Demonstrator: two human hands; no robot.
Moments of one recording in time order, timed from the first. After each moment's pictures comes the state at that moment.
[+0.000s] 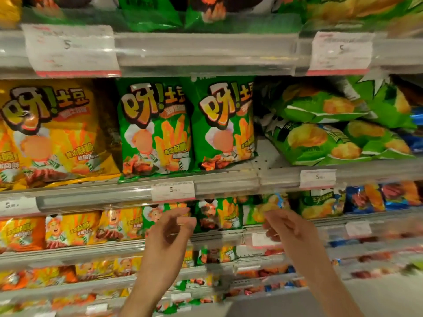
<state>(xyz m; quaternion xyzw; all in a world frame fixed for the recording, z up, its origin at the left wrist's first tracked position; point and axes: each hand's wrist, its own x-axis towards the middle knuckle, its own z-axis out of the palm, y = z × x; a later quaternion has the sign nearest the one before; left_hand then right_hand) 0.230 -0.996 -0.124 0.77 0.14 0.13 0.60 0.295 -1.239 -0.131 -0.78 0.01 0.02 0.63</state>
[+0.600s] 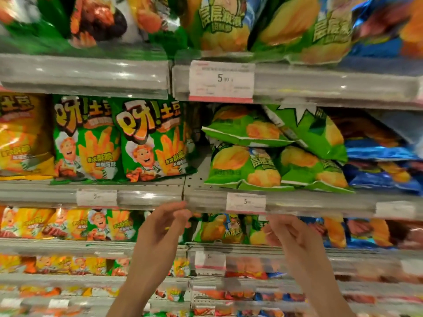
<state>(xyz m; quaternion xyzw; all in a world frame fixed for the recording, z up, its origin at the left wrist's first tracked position) 0.280 -1.173 -0.084 0.72 0.16 0.21 0.64 0.359 -1.405 -0.092 -0.74 -0.01 0.04 0.67</state>
